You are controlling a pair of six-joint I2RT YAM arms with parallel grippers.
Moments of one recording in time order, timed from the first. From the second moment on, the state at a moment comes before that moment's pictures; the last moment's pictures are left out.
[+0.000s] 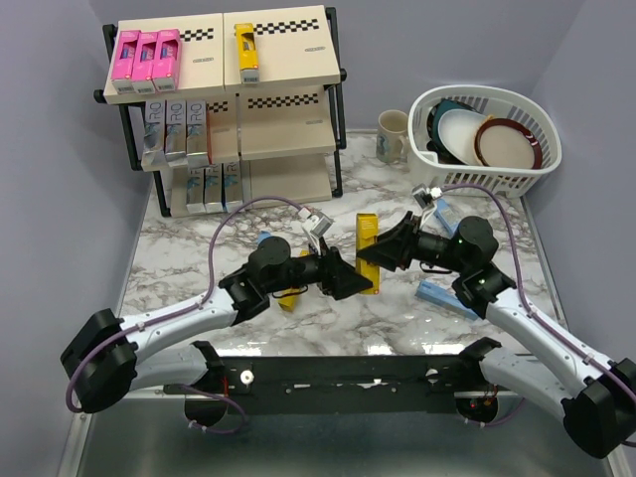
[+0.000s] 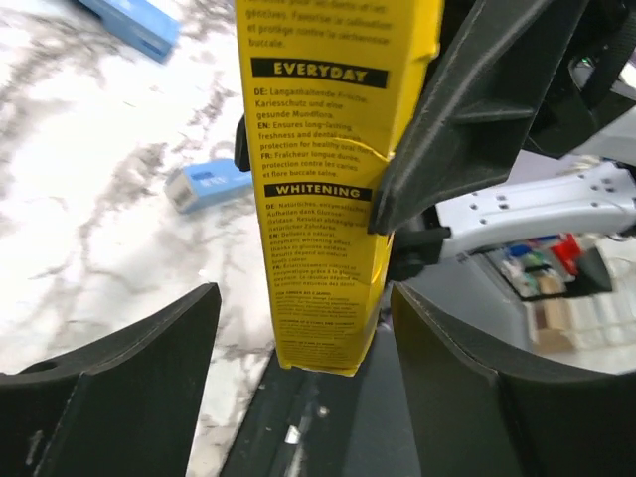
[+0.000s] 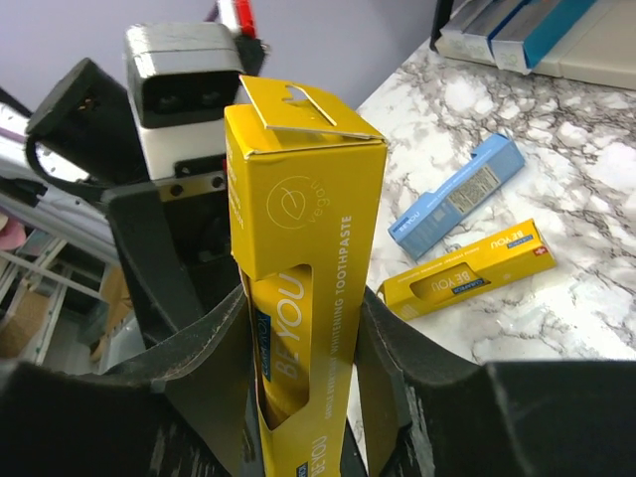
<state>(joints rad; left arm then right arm) -0.92 1.13 0.59 0.46 0.39 -0.73 0.50 0.92 0.59 0.35 -0.72 0.67</state>
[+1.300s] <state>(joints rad) -1.63 1.59 0.65 1.24 -1.09 0.65 0.50 0.69 0.53 0.06 -0.30 1.02</state>
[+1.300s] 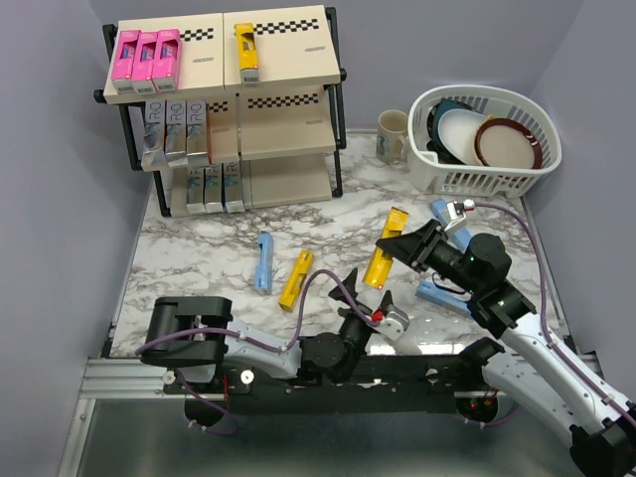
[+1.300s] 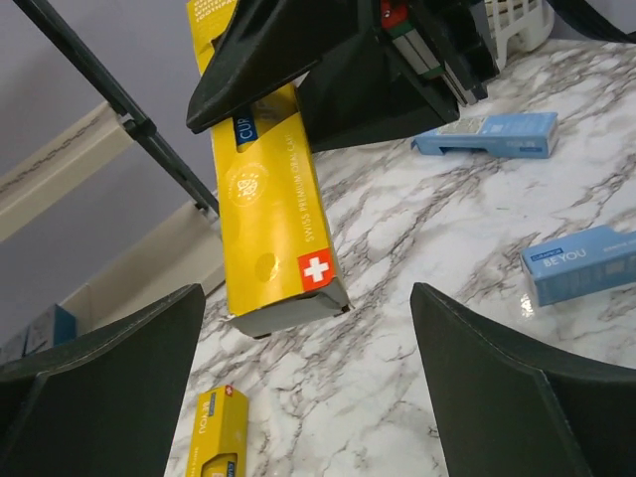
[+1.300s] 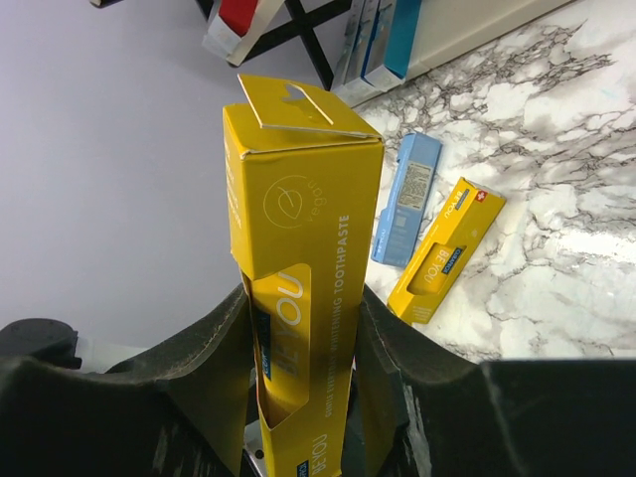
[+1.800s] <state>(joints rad) -1.60 1.49 0.66 1.21 -1.08 0.42 0.50 0.68 0.53 0.07 -0.29 1.05</state>
